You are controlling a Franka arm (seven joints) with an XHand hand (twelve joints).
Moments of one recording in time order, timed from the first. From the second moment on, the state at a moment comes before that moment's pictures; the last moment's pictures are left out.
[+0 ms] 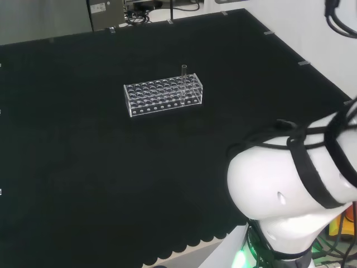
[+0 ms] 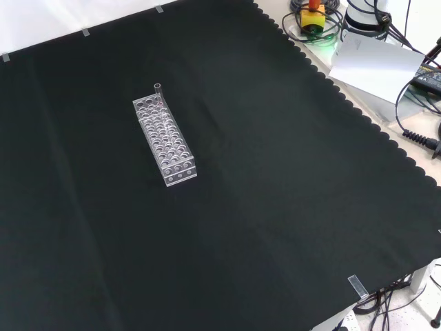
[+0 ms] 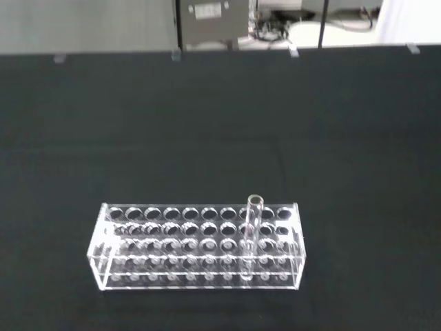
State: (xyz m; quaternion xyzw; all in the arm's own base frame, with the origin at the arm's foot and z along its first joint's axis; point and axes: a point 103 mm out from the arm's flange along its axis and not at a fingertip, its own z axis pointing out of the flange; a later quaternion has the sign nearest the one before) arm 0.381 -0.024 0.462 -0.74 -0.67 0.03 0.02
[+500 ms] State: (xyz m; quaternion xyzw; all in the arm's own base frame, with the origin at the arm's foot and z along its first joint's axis) arm 0.442 -0.043 0.412 -0.75 -0.65 0.10 0.08
